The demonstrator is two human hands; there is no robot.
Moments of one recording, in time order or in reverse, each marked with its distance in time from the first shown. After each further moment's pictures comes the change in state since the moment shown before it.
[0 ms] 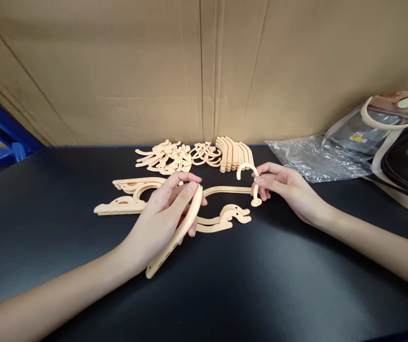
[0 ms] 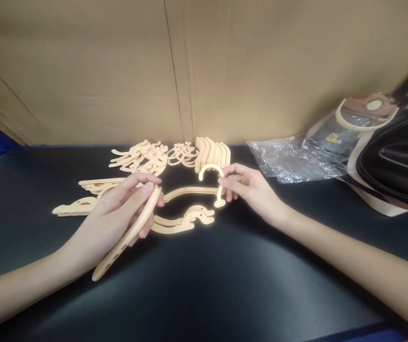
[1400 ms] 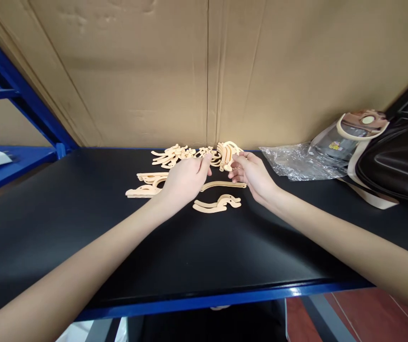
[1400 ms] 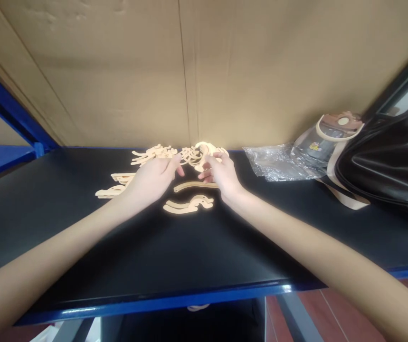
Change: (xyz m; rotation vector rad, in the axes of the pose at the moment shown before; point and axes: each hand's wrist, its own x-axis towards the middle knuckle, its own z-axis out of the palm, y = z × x) left_hand 0.019 0.038 0.014 1.008 0.198 0.252; right_hand 0.022 -0.043 0.059 0.310 0.338 0.113
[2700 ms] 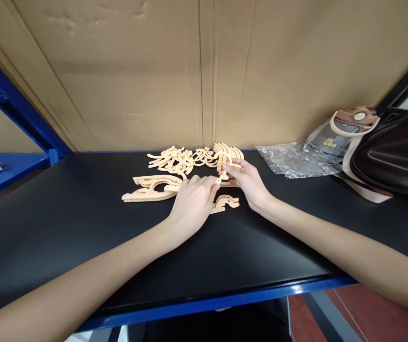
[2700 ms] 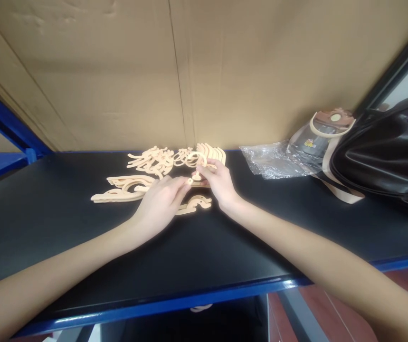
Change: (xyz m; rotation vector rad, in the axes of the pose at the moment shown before) left_hand -0.031 0.003 0.031 0.236 -0.034 0.231; right_hand -0.002 0.032 -0.007 0.043 -0.070 -0.114
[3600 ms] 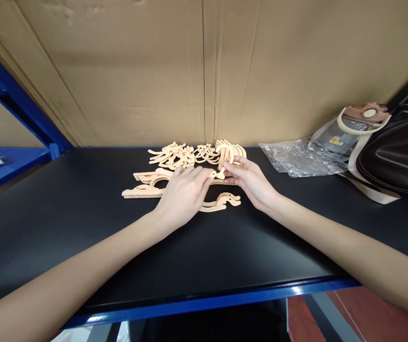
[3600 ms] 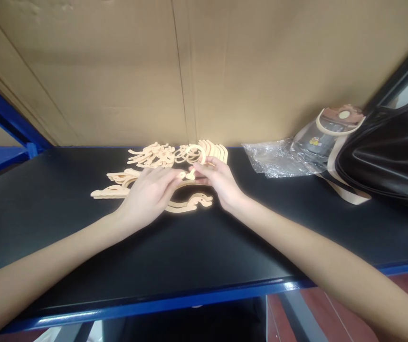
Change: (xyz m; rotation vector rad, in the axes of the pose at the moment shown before) left_hand 0.001 -0.023 -0.013 0.025 0.079 0.163; right_hand -0.004 -0.009 -0.002 0.078 -0.173 0.068
